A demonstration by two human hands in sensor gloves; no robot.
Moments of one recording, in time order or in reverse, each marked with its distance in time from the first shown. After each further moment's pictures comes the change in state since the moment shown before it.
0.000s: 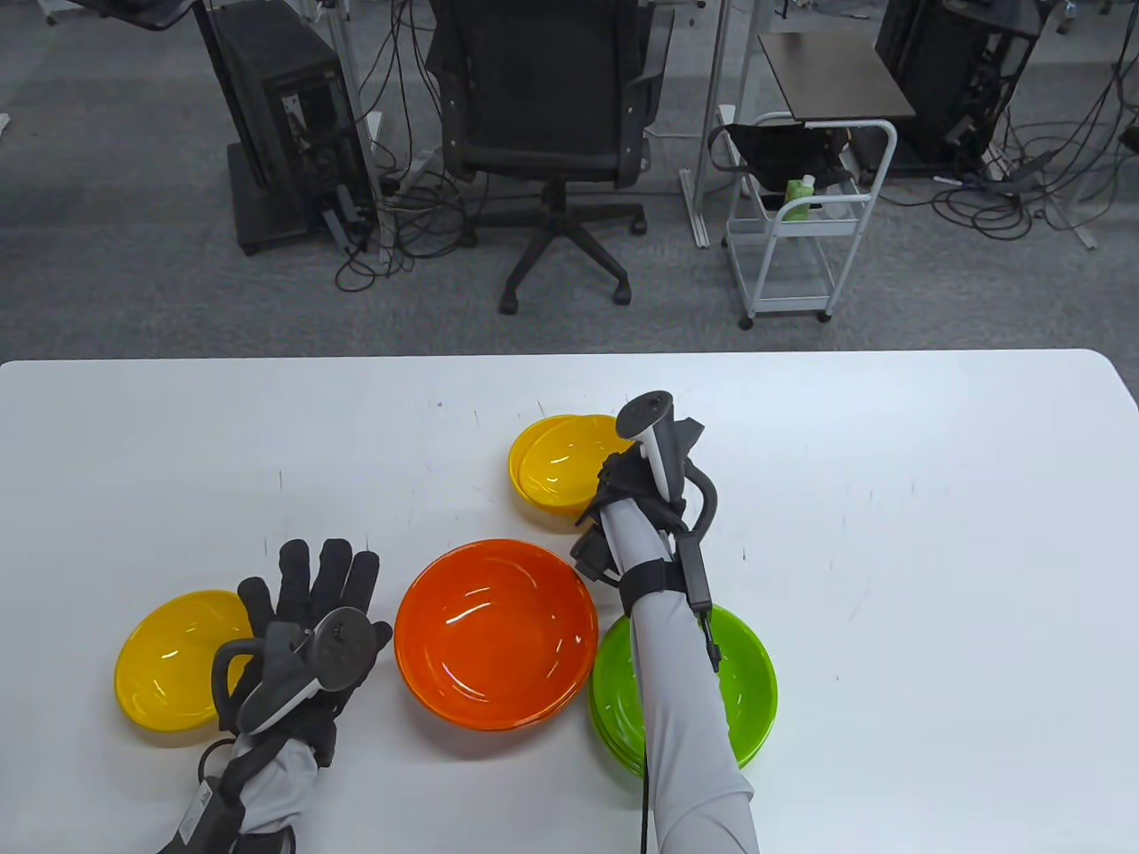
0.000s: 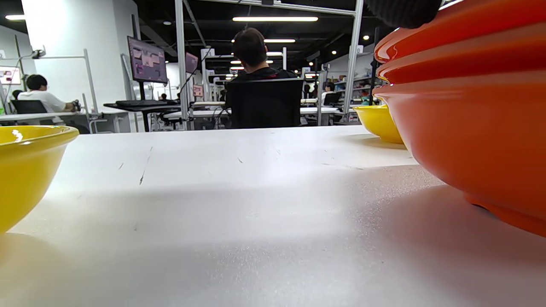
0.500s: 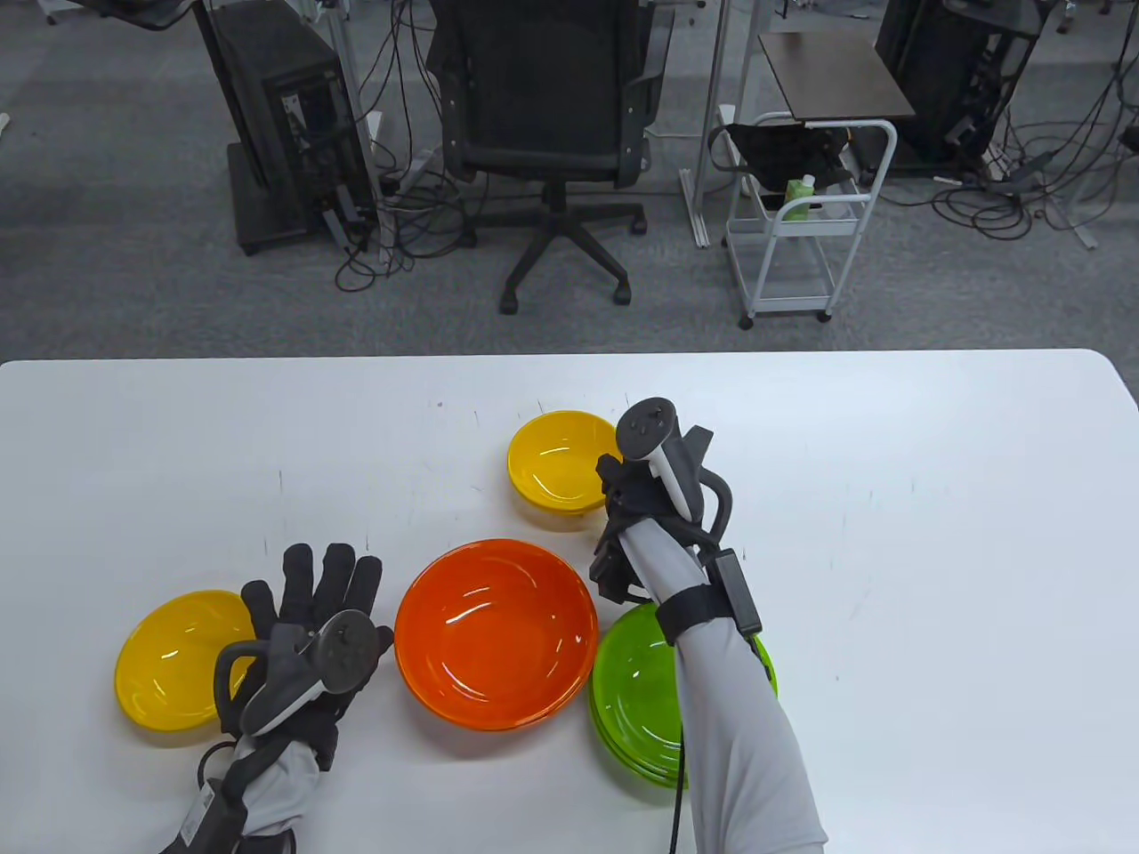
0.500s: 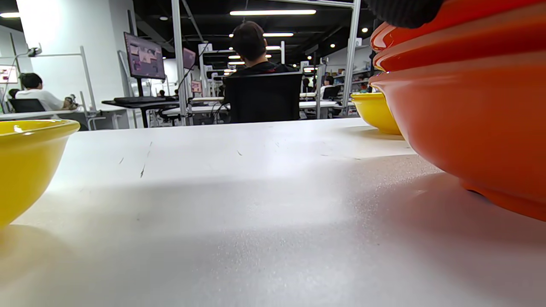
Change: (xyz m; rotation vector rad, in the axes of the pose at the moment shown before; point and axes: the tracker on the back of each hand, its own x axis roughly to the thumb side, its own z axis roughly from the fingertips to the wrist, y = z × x) left_hand 0.002 -0.001 0.001 -0.022 -0.003 -0.014; right_hand -0.007 -0.037 0.048 -0.092 -0.317 0.049
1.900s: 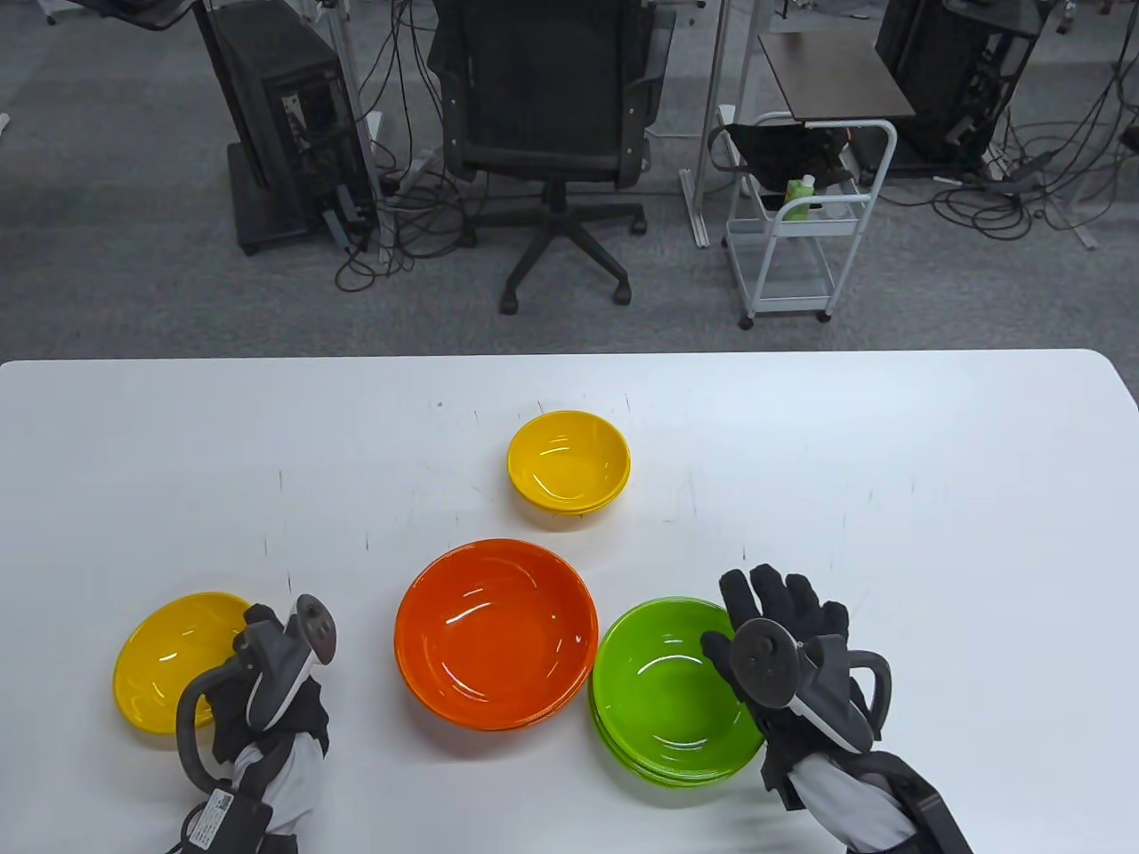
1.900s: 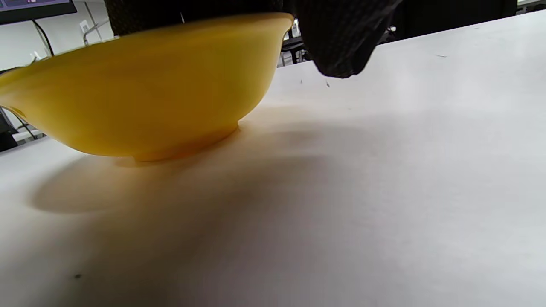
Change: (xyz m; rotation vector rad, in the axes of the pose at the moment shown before) left_hand -0.043 -0.031 0.000 -0.209 0.596 -0.160; right_hand -0.138 -0.017 0.153 -0.133 -0.314 0.287
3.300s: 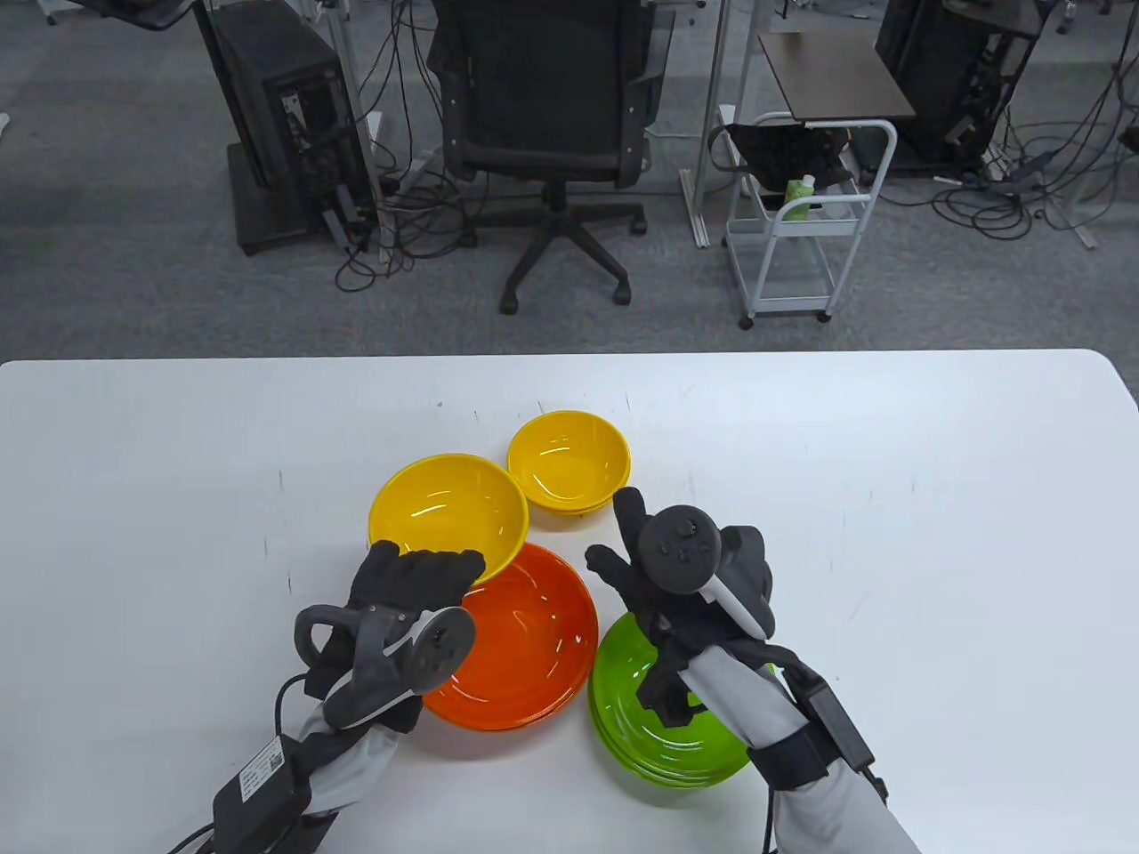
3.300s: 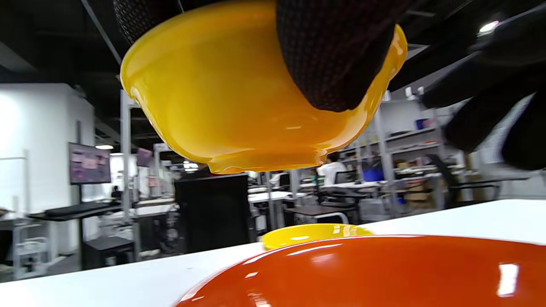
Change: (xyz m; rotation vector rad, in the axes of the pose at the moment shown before) left_hand 0.087 0.127 0.105 0.588 -0.770 0.232; right_hand 0.090 -0.025 -0.082 0.129 -0.064 -0.453
